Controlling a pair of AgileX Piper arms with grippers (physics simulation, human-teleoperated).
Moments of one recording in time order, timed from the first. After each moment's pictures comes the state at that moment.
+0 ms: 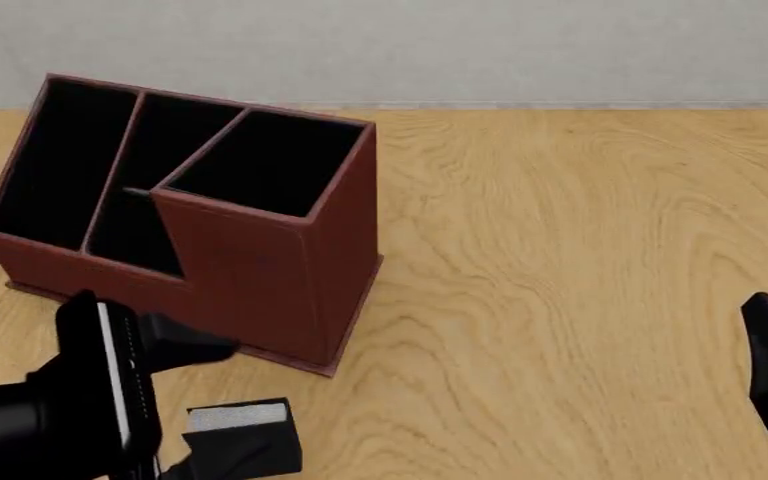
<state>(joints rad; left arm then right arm) -0.90 0.76 -0.38 0.32 0.35 -0.02 0.05 0.00 -0.03 0.04</state>
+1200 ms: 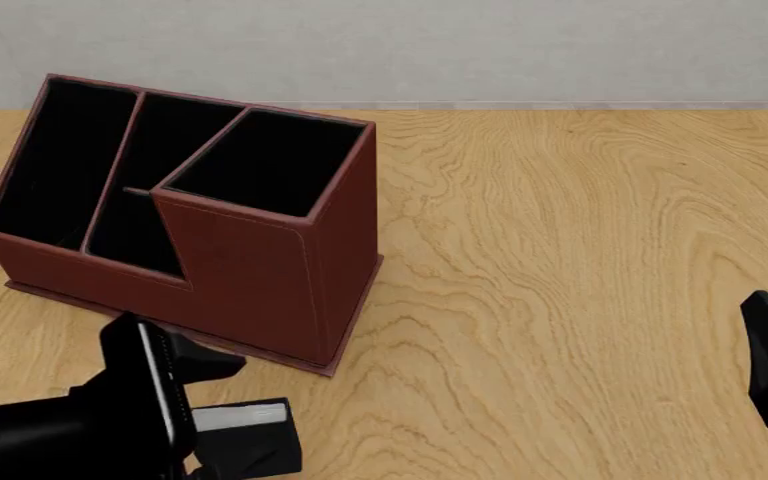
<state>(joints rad) -0.85 0.88 -0.29 0.18 0.33 -0.03 0.07 0.00 -0.05 0.05</state>
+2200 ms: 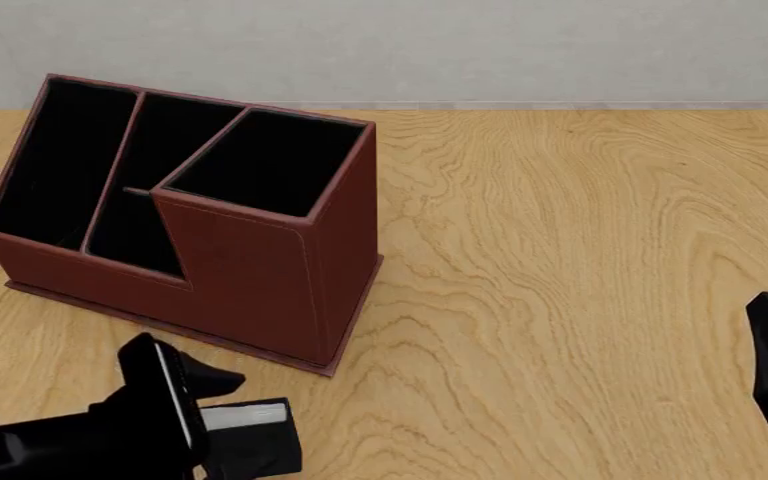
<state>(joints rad) -0.82 0.98 -0.21 0.04 0.30 -0.04 0.04 0.00 -0.03 0.05</state>
